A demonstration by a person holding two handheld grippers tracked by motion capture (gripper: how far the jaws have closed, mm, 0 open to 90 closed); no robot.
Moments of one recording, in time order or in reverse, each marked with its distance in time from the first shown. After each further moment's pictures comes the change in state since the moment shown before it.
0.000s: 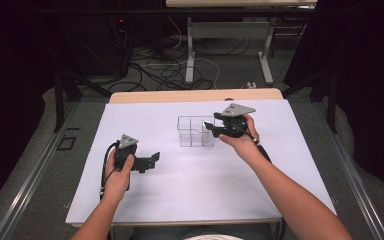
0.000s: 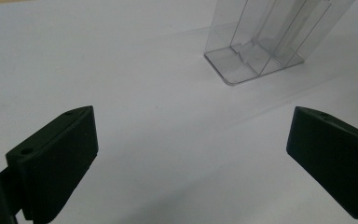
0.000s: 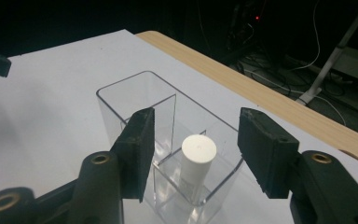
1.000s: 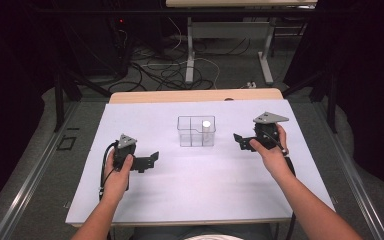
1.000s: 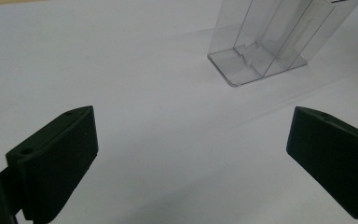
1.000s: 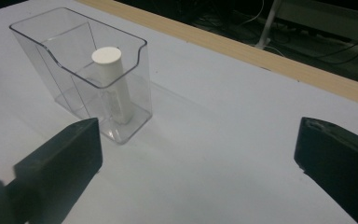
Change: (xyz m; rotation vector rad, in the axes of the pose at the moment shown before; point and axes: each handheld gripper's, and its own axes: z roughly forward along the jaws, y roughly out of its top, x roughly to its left) left arm 0.001 0.000 -0.002 -0.007 0.006 -0.012; right arm -0.036 -0.044 -0.068 0.105 -0.185 0.135
